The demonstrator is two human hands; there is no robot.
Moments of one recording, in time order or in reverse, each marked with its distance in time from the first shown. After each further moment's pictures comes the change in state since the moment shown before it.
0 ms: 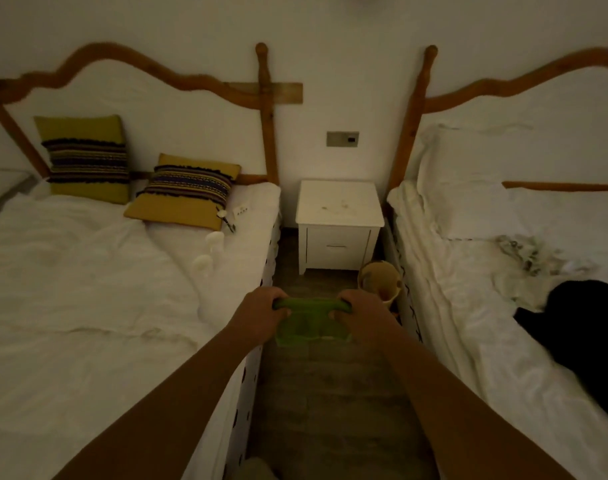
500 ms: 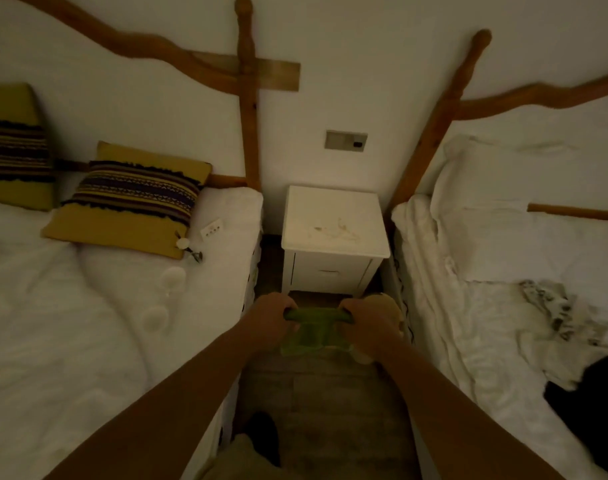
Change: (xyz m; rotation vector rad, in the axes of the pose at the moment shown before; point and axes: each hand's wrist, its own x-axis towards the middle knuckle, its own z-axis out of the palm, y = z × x) left_hand 0.345 -0.065 -0.009 0.015 -0.269 0.015; right_hand 0.317 0.057 -0.051 -0.231 0.005 0.046
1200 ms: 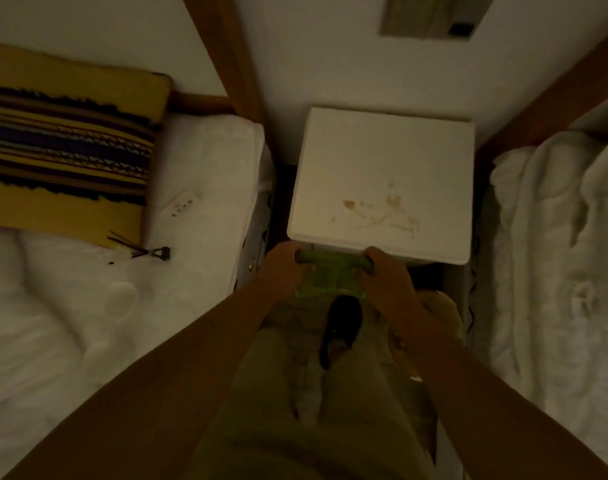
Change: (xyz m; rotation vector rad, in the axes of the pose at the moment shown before) left_hand 0.422 -0.101 0.005 -0.277 -0.035 -0.445; right_hand 0.405 0.177 0.074 0.380 -0.207 0.235
